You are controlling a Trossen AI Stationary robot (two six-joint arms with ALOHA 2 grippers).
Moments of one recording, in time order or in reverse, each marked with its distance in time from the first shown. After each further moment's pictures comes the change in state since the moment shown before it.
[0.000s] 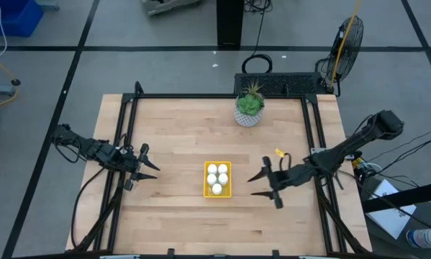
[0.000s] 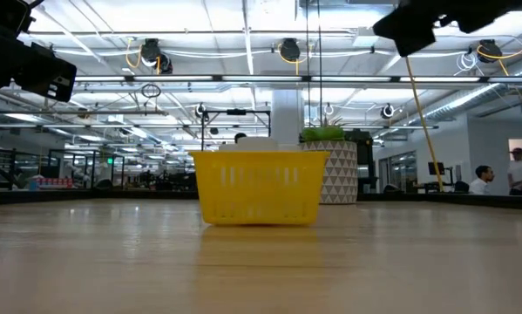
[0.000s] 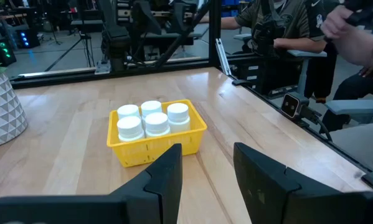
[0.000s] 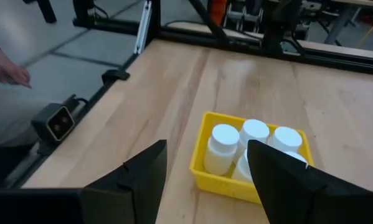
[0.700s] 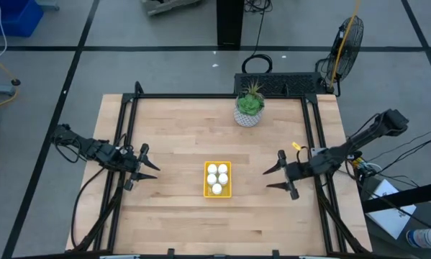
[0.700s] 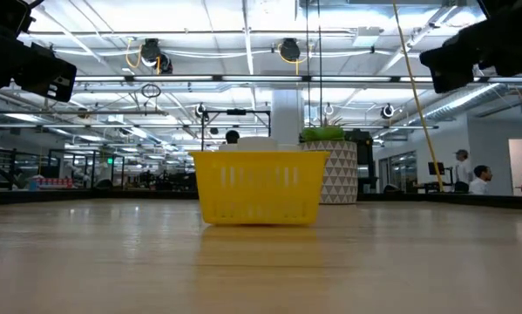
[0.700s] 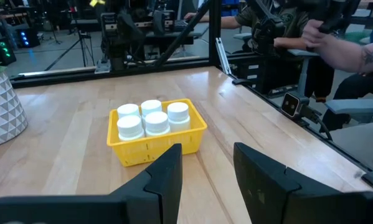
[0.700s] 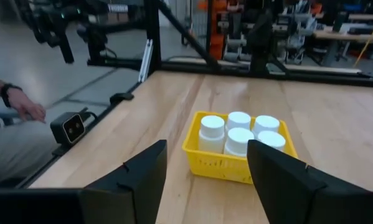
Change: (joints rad) left arm 0.000 0.000 0.000 -0.002 0.000 0.000; right arm 0.003 -0.395 -0.406 0.223 0.000 0.009
